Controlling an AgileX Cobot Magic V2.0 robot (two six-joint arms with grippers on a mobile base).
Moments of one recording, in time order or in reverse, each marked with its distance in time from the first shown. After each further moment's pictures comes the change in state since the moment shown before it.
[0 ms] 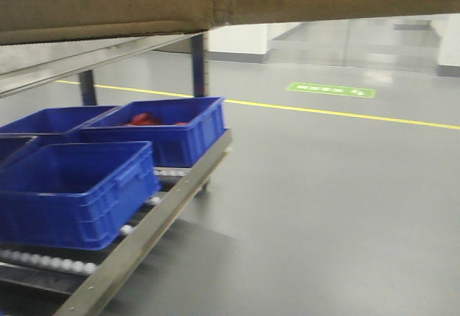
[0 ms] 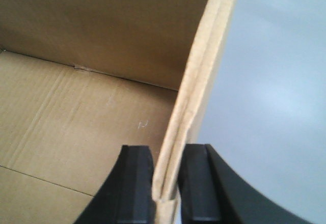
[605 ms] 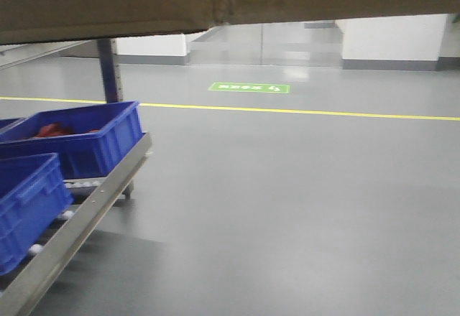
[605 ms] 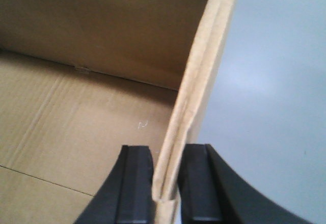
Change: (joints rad) left arm 0.000 0.000 0.000 0.000 -0.002 0.000; right arm 0.000 0.000 0.000 0.000 0.000 0.000
